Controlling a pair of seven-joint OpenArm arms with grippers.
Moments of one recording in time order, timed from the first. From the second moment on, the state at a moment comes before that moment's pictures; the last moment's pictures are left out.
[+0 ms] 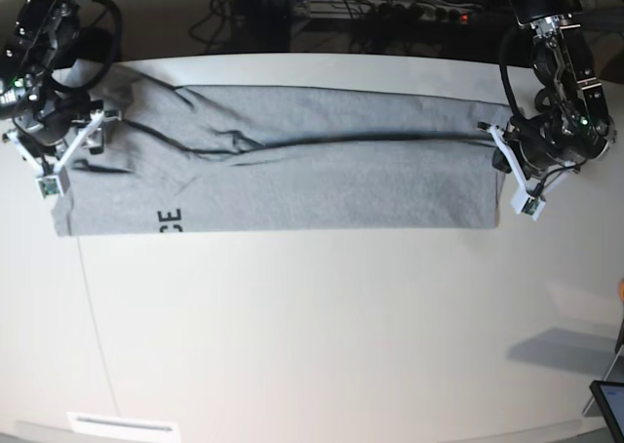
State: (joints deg) left arm 8.8 -23.7 -23.5 102.4 -28.1 -33.2 75.9; right arm -13.3 6.0 30.0 111.7 15.5 31.2 -72.1
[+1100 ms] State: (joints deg) left arm 10.6 -29.9 -10.6 106.4 -28.3 -33.2 75.9; right arm -12.2 4.5 30.2 111.6 15.5 31.1 -72.1
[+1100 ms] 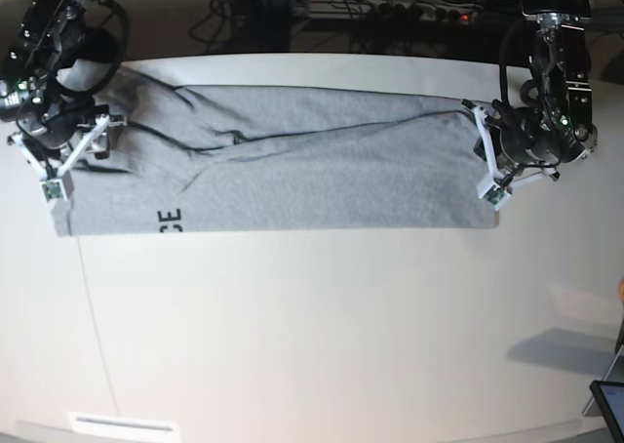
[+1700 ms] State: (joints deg) left arm 10.2 -29.8 -10.4 112.2 -28.5 -33.2 75.7; right arm -12.2 4.5 30.2 111.6 15.5 31.1 -72.1
